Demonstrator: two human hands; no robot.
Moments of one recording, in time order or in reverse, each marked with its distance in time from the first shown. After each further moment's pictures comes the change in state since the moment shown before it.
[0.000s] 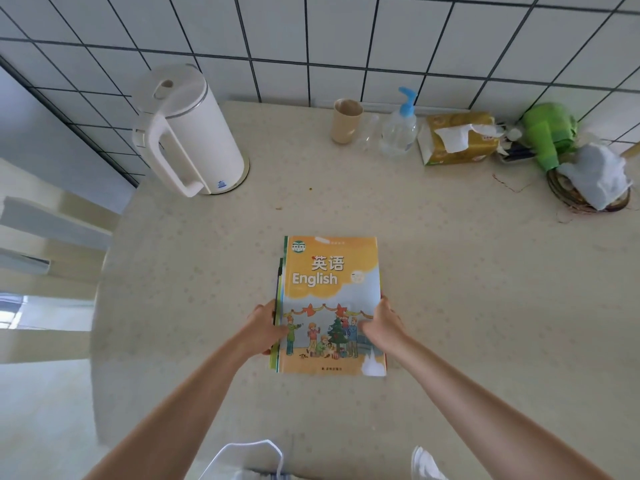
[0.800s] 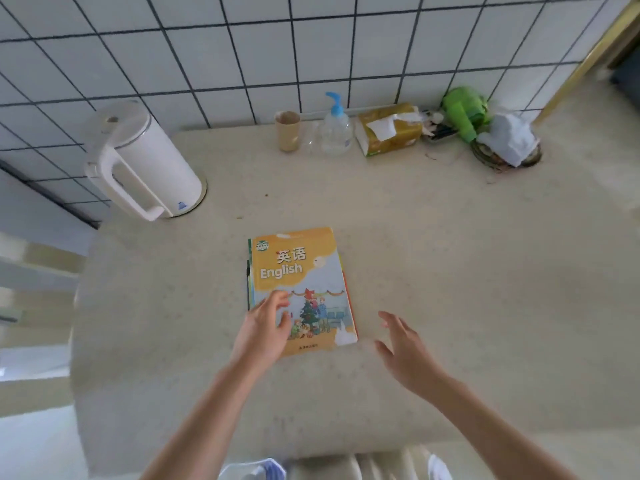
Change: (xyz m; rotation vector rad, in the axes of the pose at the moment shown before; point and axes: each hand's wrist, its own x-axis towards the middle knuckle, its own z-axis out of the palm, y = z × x) left_hand -0.072 0.030 0.051 0.173 0.365 0.535; right_hand -0.094 0.108 -0.018 -0.117 0.200 -0.332
